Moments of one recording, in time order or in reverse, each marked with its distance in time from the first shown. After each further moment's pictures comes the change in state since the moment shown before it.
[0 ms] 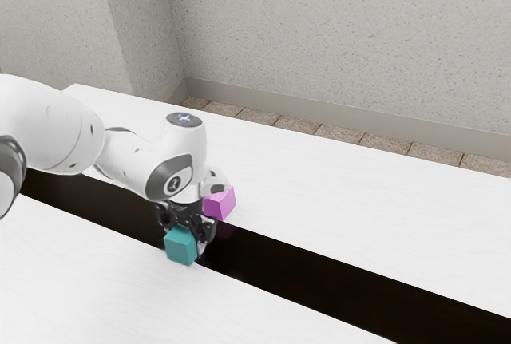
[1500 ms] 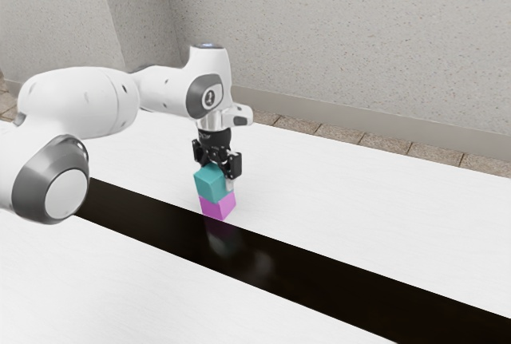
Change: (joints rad) arm 0.308 0.355 -0.209 0.787 -0.140 -0.487 0.439
